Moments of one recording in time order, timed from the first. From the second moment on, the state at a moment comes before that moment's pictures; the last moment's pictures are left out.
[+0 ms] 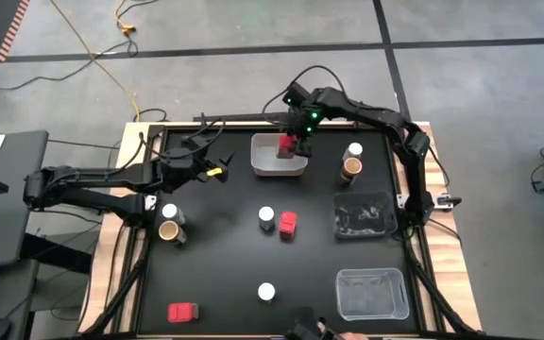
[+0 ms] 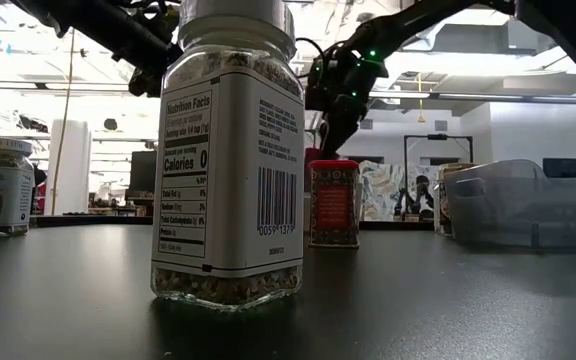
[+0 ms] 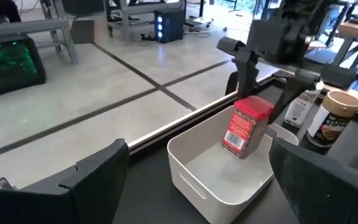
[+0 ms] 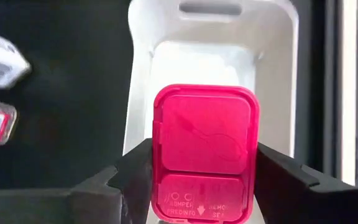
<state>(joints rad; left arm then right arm) 0.20 0.98 0.65 0.09 -0.64 -0.25 -0.60 2.02 1.81 -0.96 -0.31 -0.63</state>
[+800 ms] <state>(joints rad) 0.20 0.98 0.65 0.10 -0.64 -0.31 -0.62 2.11 1.81 -0.93 -0.22 -0.66</state>
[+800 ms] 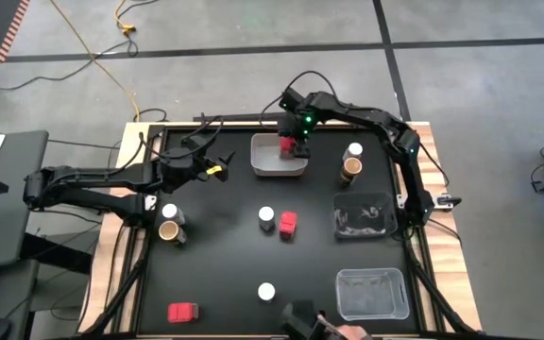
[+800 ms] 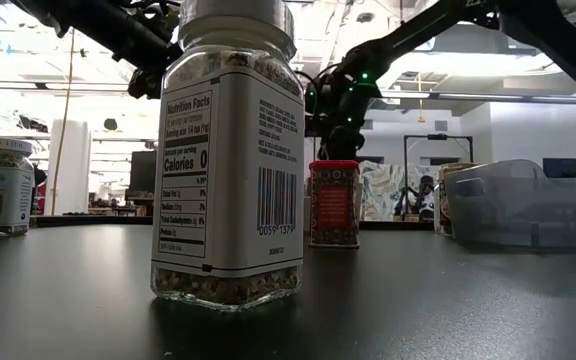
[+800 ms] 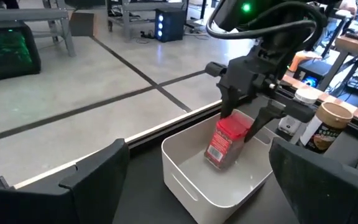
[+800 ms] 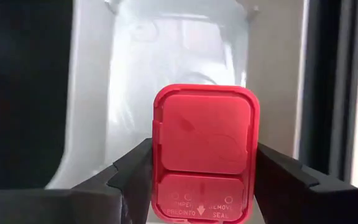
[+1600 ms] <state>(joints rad) 0.20 0.98 0.65 0.09 -0.63 -0.31 -0.62 2.11 1.81 -0.93 -0.17 -0.63</state>
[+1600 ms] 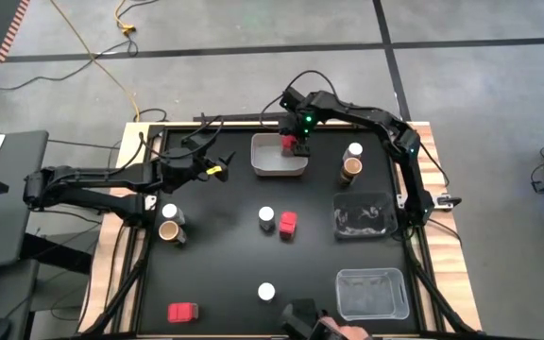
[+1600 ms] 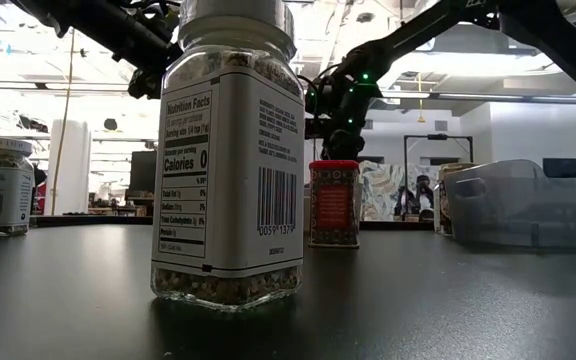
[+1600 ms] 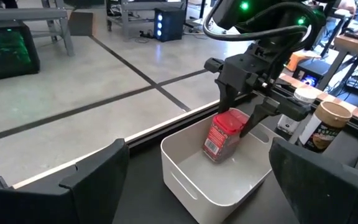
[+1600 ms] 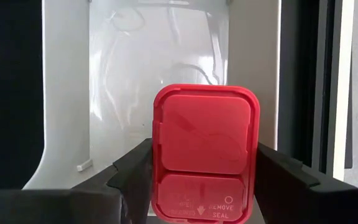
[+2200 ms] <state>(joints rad) 0.20 0.98 0.65 0.06 -0.63 -0.31 -0.61 2.11 1.81 -0.93 -0.17 -0.64</state>
